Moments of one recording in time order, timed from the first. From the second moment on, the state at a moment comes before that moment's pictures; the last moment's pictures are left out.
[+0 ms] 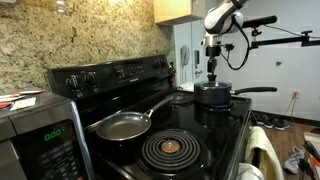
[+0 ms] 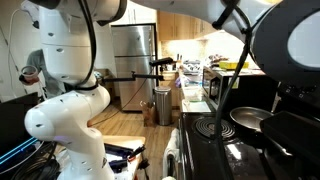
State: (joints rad) arm -0.20 0.13 -0.23 -1.96 0.07 2.13 -0.62
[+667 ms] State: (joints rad) arm -0.19 0.06 -0.22 -1.96 0.02 2.10 -0.60
